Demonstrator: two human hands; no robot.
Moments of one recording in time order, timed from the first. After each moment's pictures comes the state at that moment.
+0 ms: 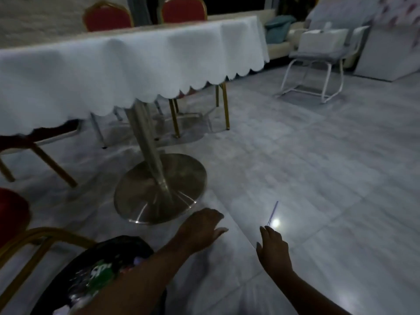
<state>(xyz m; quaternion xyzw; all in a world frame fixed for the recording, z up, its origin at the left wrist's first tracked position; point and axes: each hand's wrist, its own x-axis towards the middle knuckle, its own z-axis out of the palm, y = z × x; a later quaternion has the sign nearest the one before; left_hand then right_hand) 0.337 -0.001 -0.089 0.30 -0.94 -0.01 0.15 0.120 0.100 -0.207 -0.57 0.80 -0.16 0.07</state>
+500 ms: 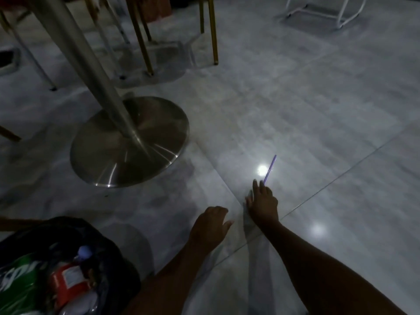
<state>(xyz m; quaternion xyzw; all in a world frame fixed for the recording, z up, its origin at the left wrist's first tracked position) 0.270 -0.001 -0.296 0.40 -0.90 -0.17 0.11 0.070 0.010 -0.344 -0.52 0.84 -0.10 0.12</state>
